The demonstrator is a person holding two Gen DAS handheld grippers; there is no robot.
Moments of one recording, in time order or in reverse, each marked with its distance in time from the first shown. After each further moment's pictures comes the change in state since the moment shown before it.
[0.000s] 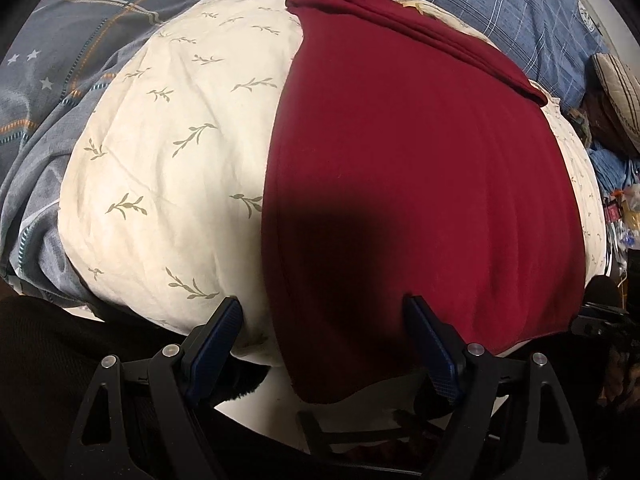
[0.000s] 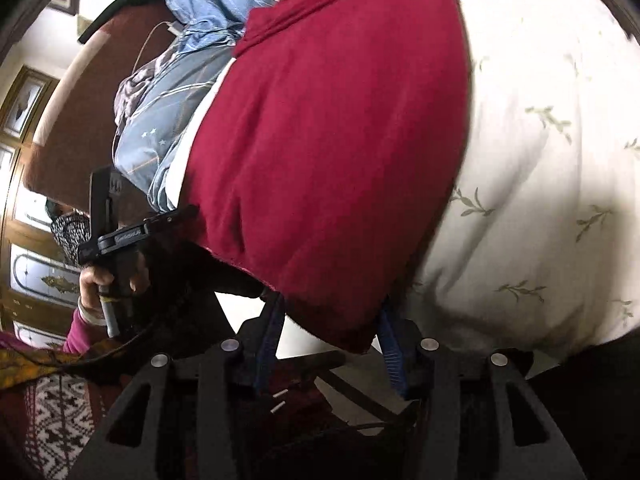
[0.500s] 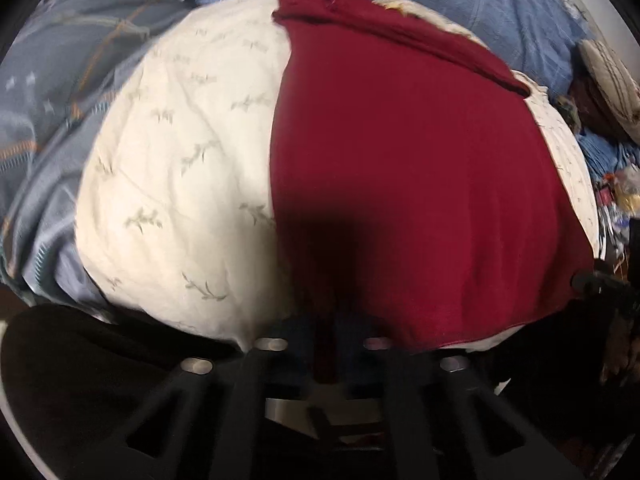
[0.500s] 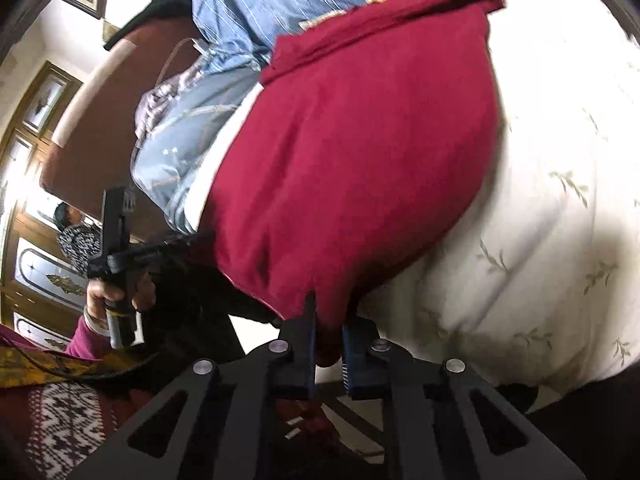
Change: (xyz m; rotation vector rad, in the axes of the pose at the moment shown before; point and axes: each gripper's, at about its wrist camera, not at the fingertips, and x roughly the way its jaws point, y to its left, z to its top) left arm -0.027 0.002 0.001 0.061 -0.004 -0.019; right arm -0.023 0.022 0.008 -0.087 -0.145 0.051
